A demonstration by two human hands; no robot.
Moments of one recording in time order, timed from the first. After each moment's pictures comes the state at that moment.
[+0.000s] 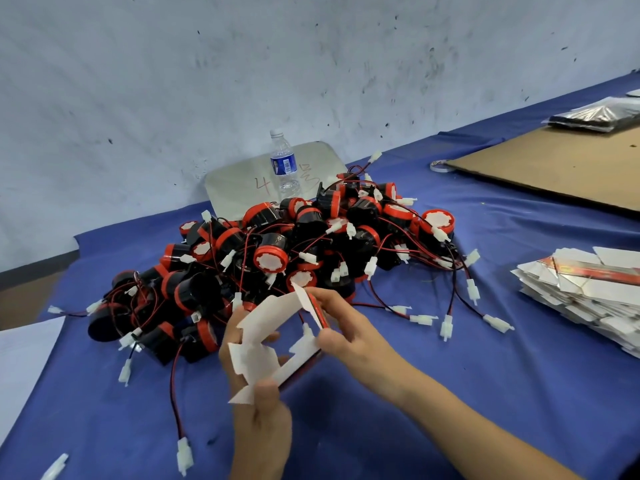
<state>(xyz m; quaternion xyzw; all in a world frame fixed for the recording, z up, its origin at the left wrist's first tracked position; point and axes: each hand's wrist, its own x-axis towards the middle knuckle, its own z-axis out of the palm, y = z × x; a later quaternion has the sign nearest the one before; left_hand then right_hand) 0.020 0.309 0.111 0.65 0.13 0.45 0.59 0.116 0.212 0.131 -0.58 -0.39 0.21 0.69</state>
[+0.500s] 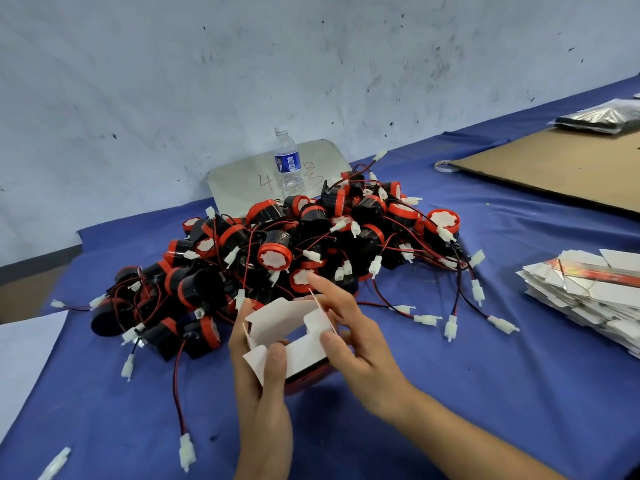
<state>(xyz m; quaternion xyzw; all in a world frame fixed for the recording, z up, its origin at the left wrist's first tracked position) 0.019 0.313 0.115 0.60 0.08 0.40 0.69 0.107 0.218 0.123 -0.57 -0.44 0.04 0.70</state>
